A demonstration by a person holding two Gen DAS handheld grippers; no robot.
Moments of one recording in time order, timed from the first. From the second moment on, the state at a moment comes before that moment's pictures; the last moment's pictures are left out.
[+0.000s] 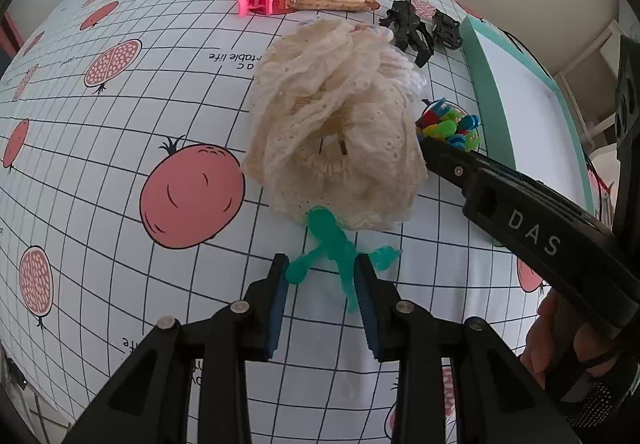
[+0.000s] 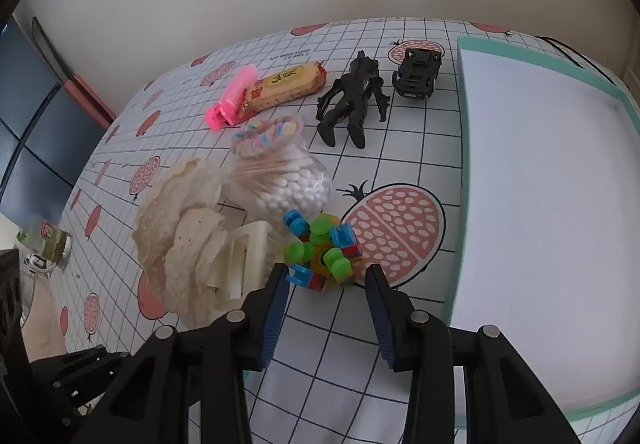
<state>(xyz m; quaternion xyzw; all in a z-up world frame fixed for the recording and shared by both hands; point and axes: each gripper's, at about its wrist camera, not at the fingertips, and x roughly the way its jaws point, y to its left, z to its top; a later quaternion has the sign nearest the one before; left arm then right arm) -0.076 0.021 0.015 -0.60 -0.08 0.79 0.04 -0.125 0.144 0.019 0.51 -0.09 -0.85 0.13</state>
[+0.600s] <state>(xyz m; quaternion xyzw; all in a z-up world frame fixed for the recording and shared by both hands) -0.067 0.013 0.020 -0.60 -0.08 0.79 0.07 -0.126 0.147 0.020 0.51 -0.08 -0.85 0.13</state>
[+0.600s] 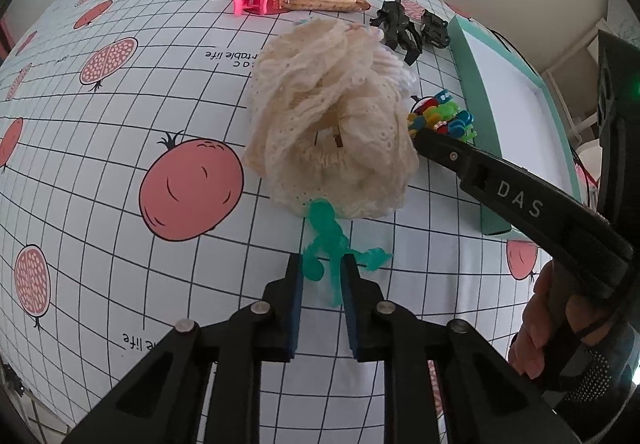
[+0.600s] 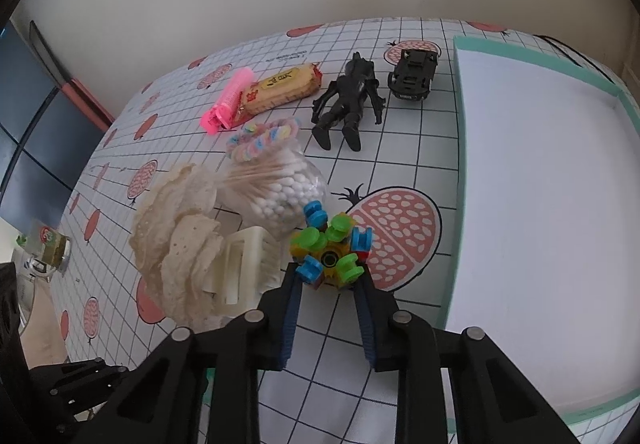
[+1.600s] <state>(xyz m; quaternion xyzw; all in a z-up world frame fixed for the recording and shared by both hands) -0.062 -0.028 0.010 -0.61 -0.26 0.74 0.09 -0.123 0.145 0.018 0.52 -0.08 -0.84 0.14</state>
